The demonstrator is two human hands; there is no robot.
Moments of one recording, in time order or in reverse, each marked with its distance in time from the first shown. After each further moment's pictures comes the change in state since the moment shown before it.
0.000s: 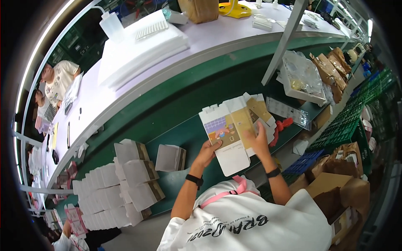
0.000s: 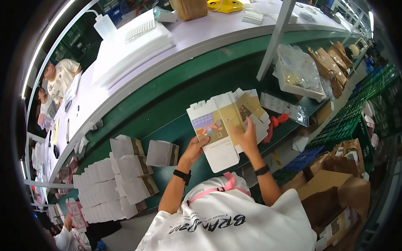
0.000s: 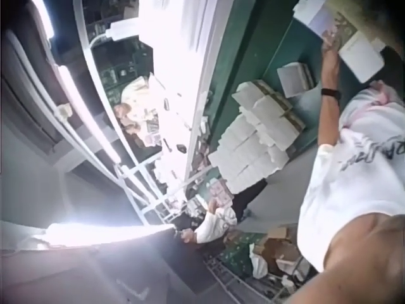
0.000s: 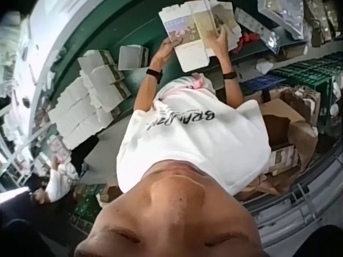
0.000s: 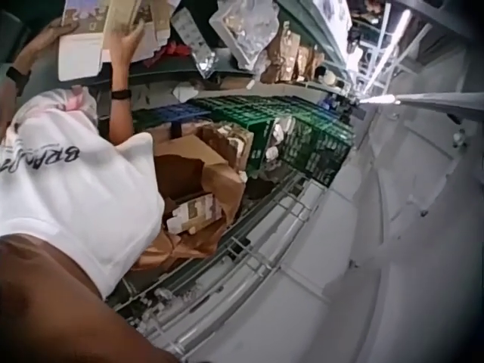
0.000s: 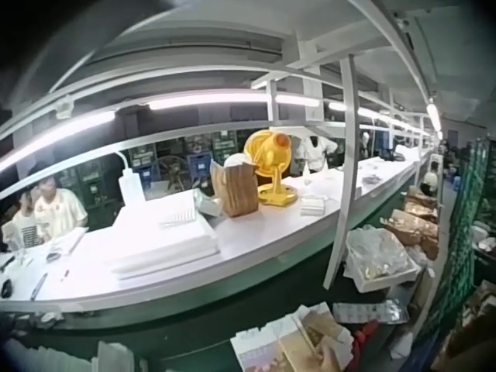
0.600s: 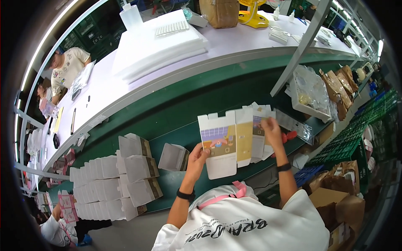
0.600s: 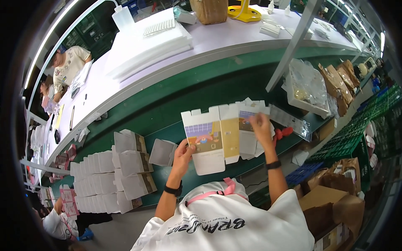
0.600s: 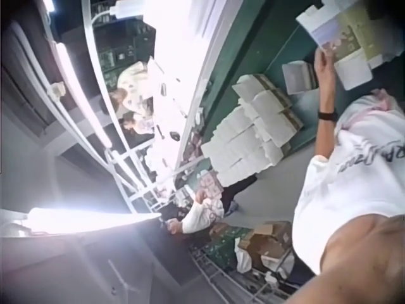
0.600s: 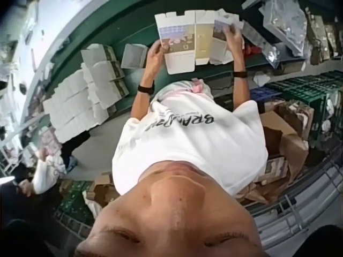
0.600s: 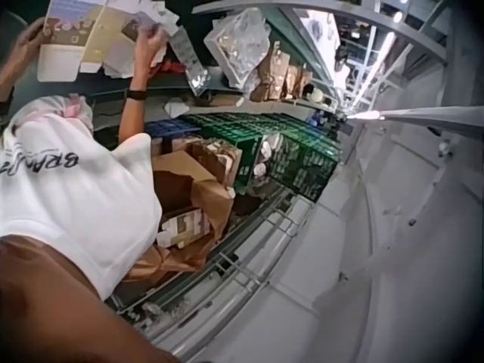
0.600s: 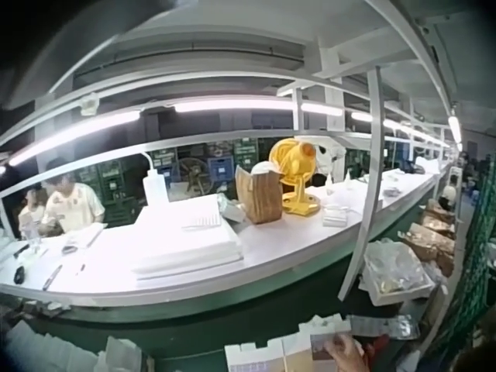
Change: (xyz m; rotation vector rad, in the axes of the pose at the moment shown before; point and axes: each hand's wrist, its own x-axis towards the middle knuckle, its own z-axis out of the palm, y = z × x) left_hand -0.079 0.050 -0.011 0.226 0.235 0.256; right_hand 0.076 0.002 -0.008 0.062 -0.264 0.123
